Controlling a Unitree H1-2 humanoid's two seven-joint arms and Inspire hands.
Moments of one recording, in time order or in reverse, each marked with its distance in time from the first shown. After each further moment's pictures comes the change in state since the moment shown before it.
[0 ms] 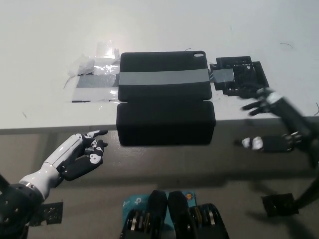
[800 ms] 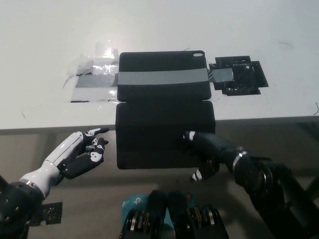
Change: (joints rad) left_arm -0.010 -0.001 0.000 -0.005 0.000 0.000 0.000; right_arm -0.147 0.005 0.568 0.417 -0.371 -0.069 0.013
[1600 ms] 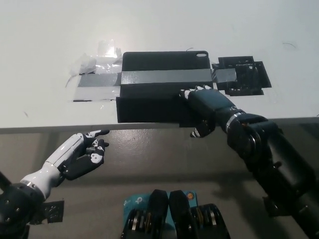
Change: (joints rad) left_arm 0.004 -0.002 -0.002 0.005 -0.001 0.000 0.000; right_arm -0.220 -0.020 0.033 0.150 -0.107 -0.116 -0.103
